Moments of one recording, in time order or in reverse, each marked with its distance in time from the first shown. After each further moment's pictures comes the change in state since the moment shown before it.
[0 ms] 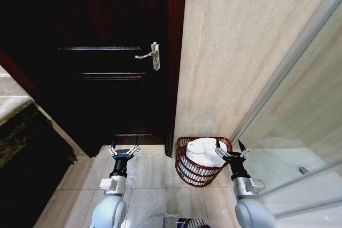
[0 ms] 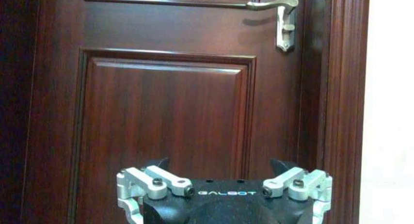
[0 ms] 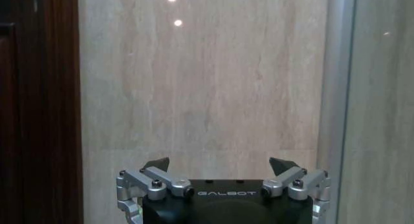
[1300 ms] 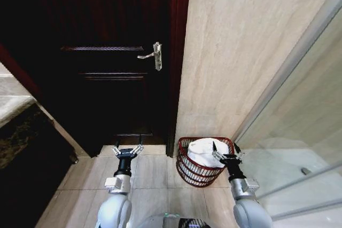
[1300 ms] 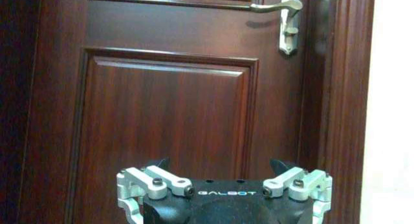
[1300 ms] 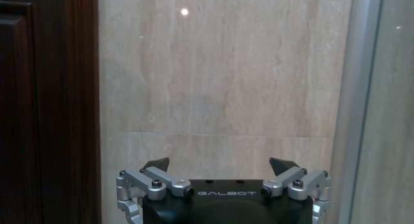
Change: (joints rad) left arm -0.009 -0.022 0.051 -0.008 0.031 0.013 -0.031; right arm 0.001 -0.020 -0.028 -0.034 -0.020 0.000 0.019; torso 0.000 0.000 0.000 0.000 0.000
